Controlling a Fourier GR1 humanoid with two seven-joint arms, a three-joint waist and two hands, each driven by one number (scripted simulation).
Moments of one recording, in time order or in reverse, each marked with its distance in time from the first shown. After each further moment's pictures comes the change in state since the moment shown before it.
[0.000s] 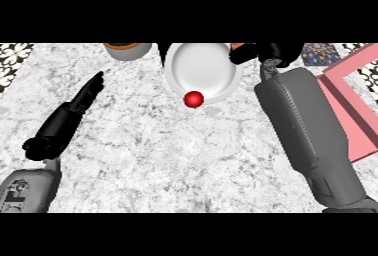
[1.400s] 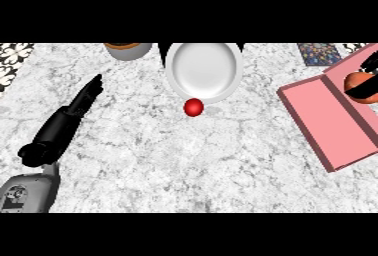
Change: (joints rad) left arm 0.031 -0.020 0.014 -0.044 -0.012 -0.016 0.011; right arm 0.199 -0.449 -0.330 0.226 -0.299 0.485 -0.266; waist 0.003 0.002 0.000
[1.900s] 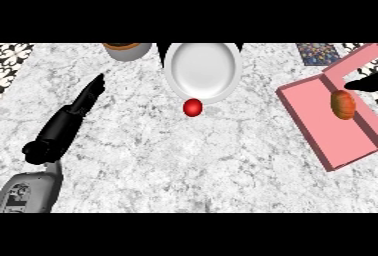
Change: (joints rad) left arm -0.011 -0.010 0.001 0.016 -0.006 -0.004 0.001; right arm 0.018 0.026 -0.136 -0.054 -0.187 -0.091 -0.251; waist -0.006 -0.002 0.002
